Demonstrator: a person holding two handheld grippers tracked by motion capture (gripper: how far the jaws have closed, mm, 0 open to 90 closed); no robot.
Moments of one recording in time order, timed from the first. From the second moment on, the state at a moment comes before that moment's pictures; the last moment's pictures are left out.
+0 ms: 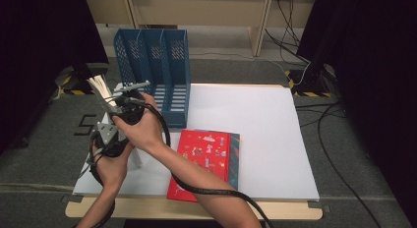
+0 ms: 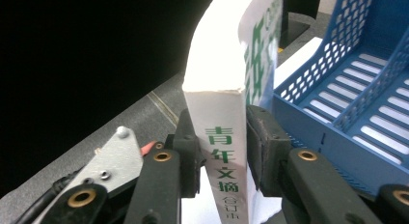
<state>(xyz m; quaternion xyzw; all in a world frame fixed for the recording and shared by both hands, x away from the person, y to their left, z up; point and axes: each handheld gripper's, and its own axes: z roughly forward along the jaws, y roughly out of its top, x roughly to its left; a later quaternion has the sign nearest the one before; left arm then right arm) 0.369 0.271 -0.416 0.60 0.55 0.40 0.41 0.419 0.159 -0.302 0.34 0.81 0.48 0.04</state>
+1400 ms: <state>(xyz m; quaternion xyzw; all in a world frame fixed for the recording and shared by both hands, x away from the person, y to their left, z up) 0.307 0.347 -0.430 0.58 0.55 0.41 0.44 0.443 -0.003 -0.317 0.42 0.80 0.41 0.06</state>
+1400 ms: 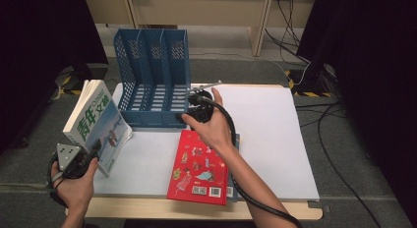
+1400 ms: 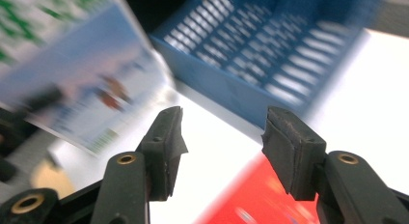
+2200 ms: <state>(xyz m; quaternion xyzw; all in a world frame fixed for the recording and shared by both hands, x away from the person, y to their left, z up) 0.314 0.357 -0.411 0.55 0.53 0.45 0.47 0.433 -0.116 -0.390 0.52 0.77 0.36 0.07</state>
